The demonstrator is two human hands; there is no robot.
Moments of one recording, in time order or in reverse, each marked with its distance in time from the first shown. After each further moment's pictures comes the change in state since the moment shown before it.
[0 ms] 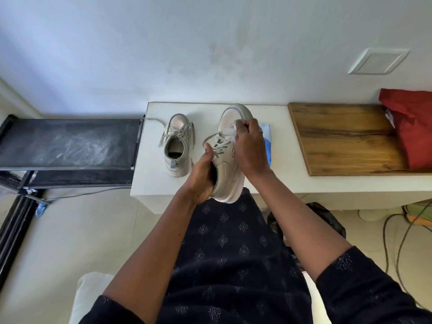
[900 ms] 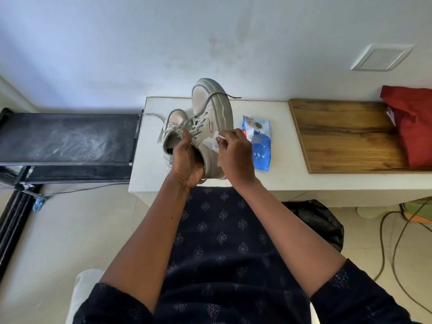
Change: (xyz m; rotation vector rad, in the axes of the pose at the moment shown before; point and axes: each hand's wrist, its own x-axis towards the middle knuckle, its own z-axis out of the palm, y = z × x) left_hand 0.011 0.023 -0.015 -0.304 0.072 0.134; right_hand -0.019 -0.037 -0.003 0.338 0.040 0.087
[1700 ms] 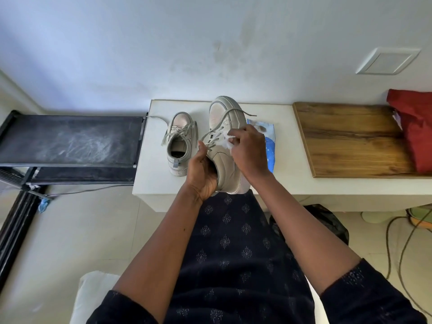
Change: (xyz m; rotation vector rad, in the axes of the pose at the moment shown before) left_hand -0.003 -0.022 0.002 -0.022 0.021 -0.066; right_hand 0.024 0.014 -0.010 -0.091 -0.131 0.058
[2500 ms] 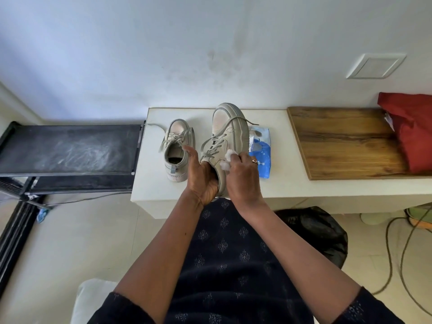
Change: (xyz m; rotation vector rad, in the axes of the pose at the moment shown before) left_hand 0.003 -0.007 0.005 0.006 -0.052 -0.042; right_hand -0.053 -0.002 0.005 -0.170 0.015 0.021
